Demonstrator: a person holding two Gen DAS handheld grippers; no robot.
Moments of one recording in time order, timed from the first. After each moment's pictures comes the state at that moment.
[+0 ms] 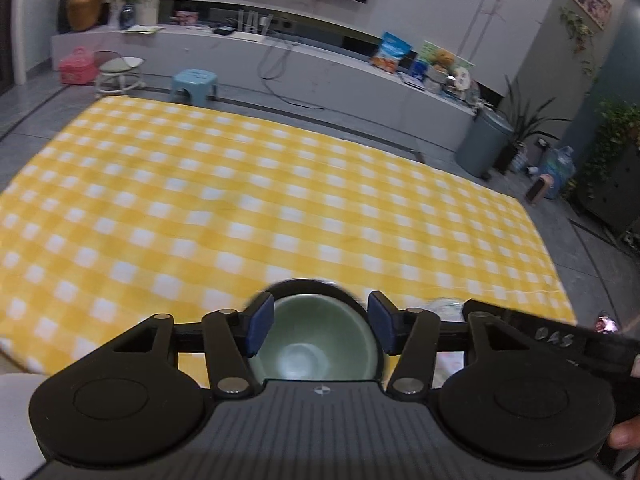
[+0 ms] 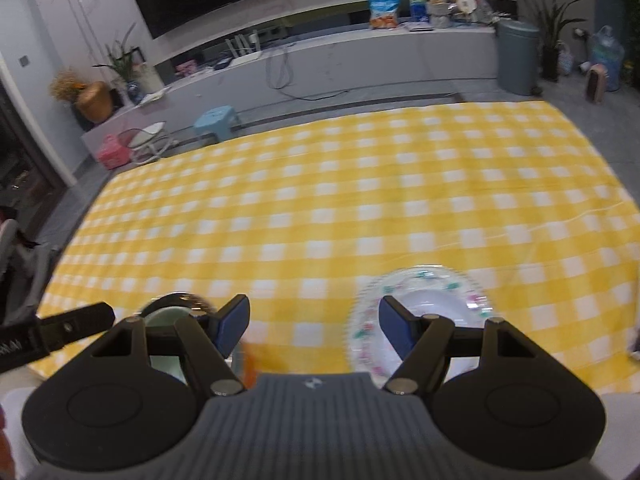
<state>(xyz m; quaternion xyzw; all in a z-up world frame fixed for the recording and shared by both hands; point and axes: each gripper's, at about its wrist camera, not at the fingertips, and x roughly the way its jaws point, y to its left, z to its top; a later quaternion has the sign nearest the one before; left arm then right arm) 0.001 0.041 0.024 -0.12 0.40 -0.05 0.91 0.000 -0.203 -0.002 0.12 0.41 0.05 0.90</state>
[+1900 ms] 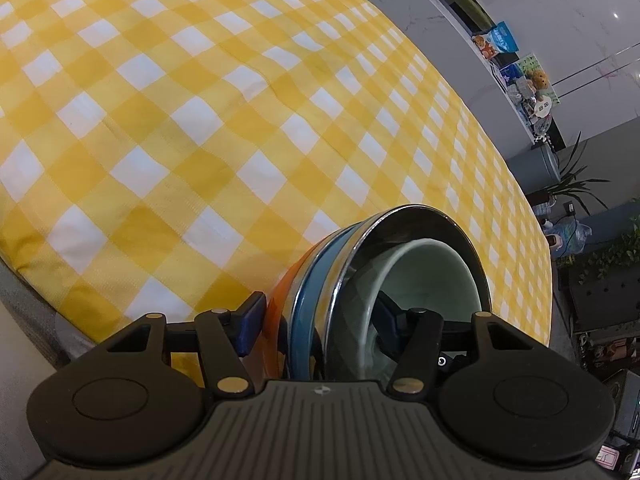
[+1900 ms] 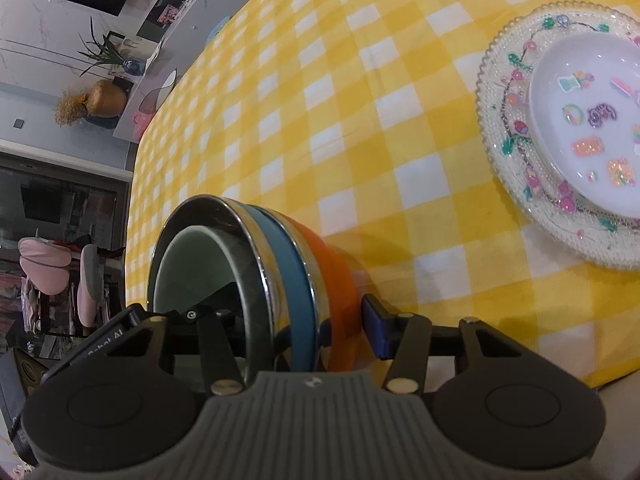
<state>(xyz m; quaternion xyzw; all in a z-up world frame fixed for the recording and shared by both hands) 0.041 0.098 -0.109 -0.35 0.51 0.00 0.79 0.035 -0.172 -0.135 0.35 0.56 0.11 0.74</state>
